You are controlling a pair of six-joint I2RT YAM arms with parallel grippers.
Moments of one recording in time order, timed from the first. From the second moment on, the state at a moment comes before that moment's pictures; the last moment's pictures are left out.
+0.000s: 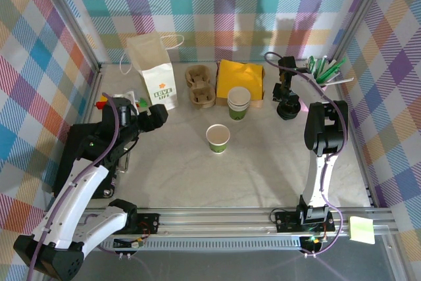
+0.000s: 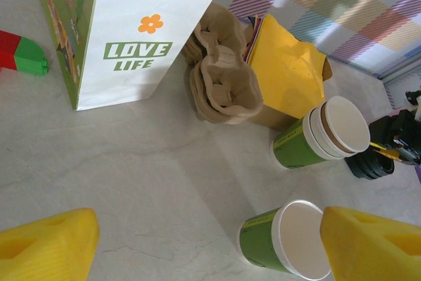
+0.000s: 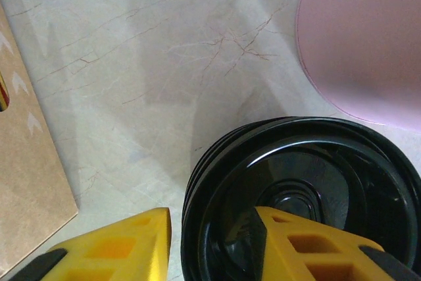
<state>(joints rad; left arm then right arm) -0.33 0.91 1.00 -0.63 0.01 -0.55 0.11 2.09 1.71 -0.86 0.14 0.43</state>
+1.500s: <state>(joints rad) -0.48 0.96 1.01 -0.53 0.09 -0.58 0.16 1.53 1.46 -0.70 -0.39 0.64</state>
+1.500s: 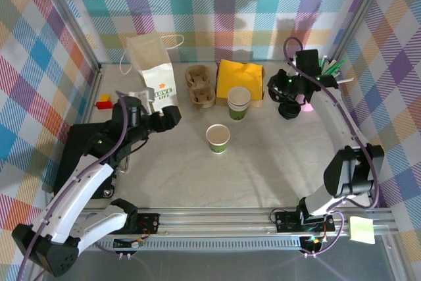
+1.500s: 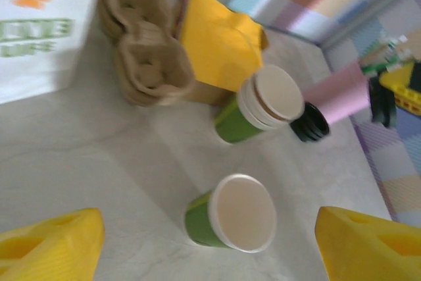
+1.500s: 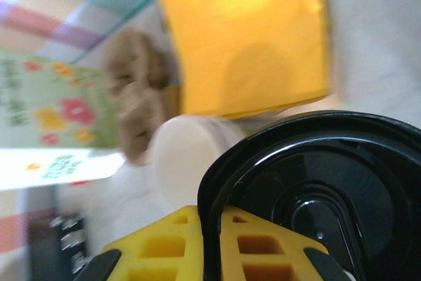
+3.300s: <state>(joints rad) -0.86 1.43 0.99 0.15 0.05 -0.52 0.51 1.28 1.14 -0.33 -0.48 1.14</state>
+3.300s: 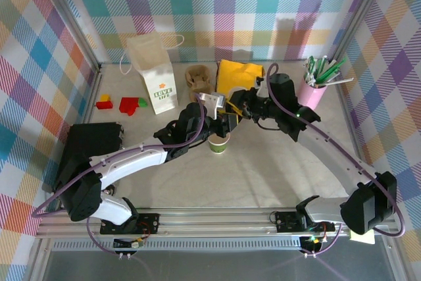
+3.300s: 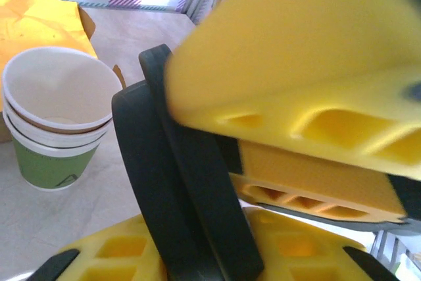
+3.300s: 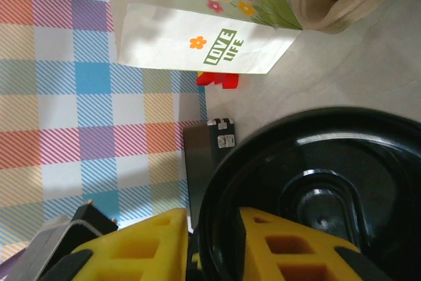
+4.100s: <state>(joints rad) -0.54 1.22 0.94 0.01 0.56 -1.06 0.72 0.90 0.86 -0.25 -0.17 -0.18</state>
